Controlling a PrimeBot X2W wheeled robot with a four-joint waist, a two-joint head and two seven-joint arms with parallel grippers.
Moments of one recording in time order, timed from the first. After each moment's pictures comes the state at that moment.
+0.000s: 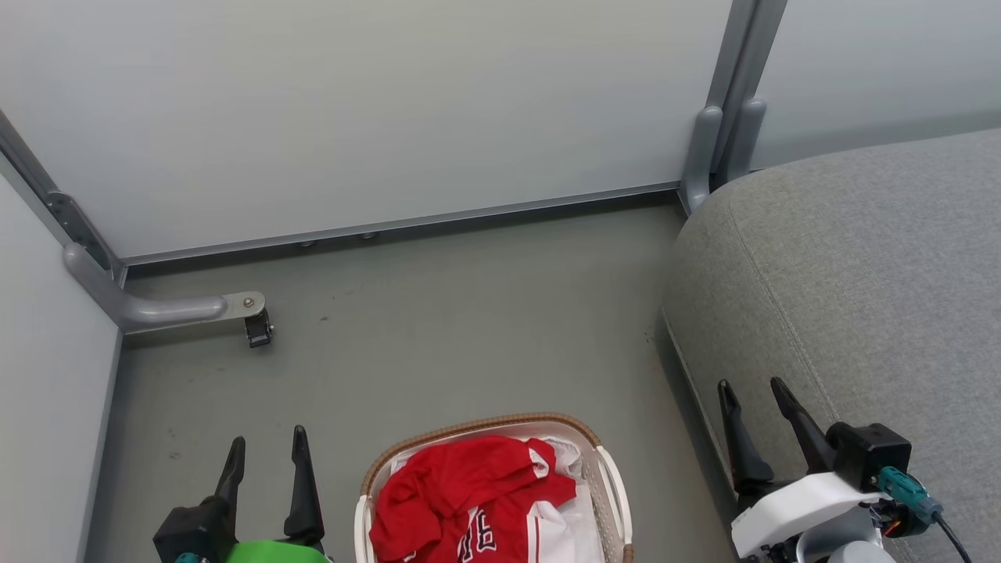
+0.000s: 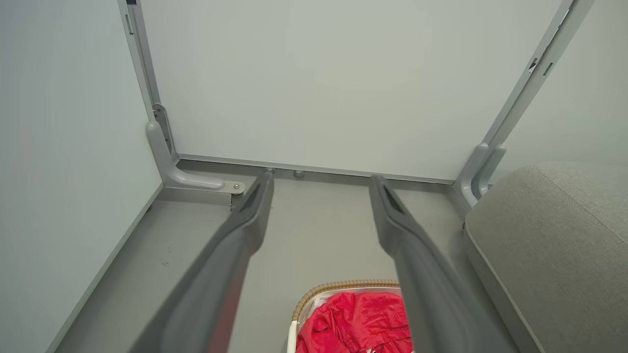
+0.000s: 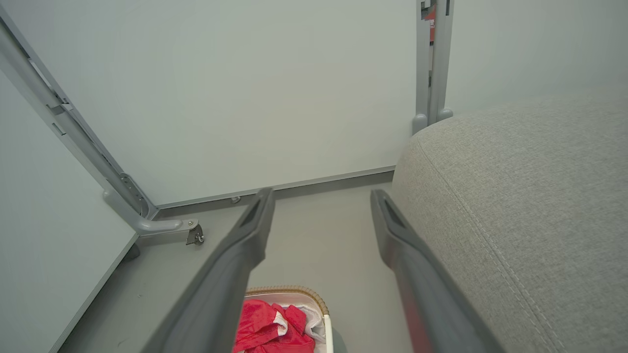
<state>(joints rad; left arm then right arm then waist) 0.09 0.05 -0.08 0.19 -0.29 -0.01 -0.23 -0.03 -0.05 0.09 0.23 0.31 0.13 -0.23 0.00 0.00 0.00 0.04</state>
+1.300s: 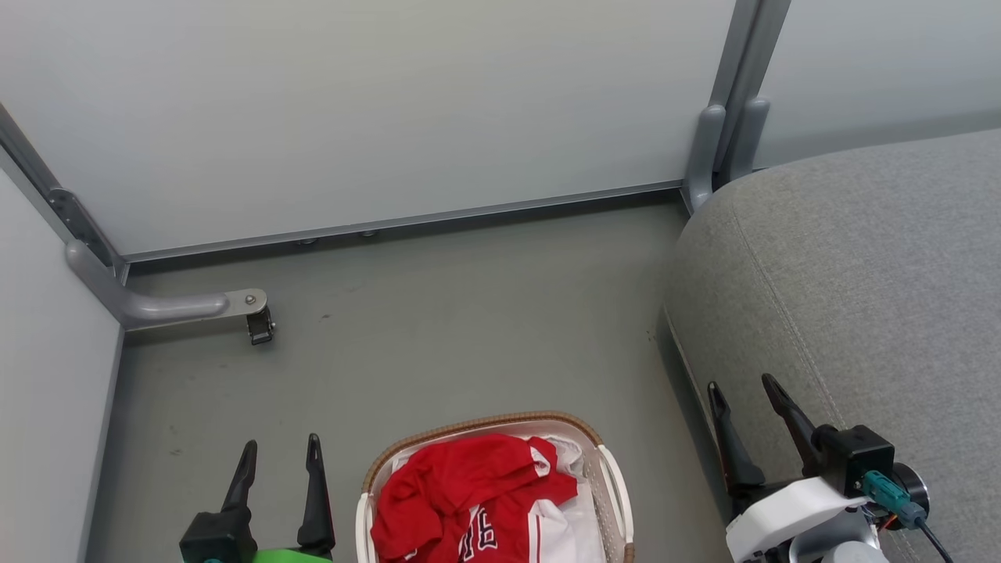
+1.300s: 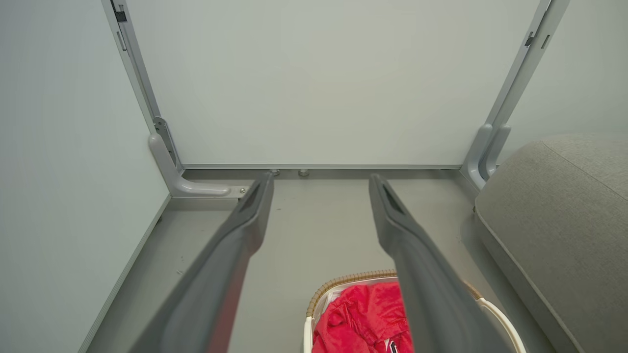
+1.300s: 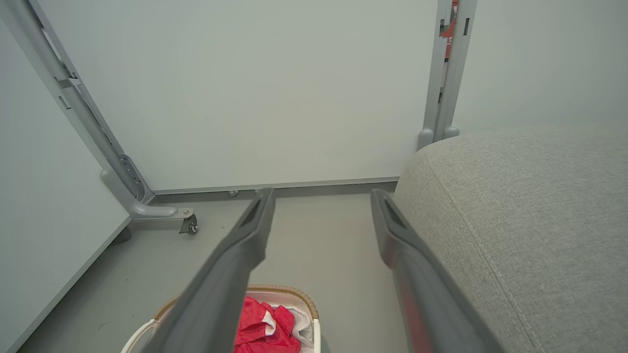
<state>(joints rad) 0.09 0.05 -0.10 0.21 -0.19 0.00 -0.26 -0.04 -0.05 0.11 0.23 0.20 0.13 -0.26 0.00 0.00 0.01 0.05</state>
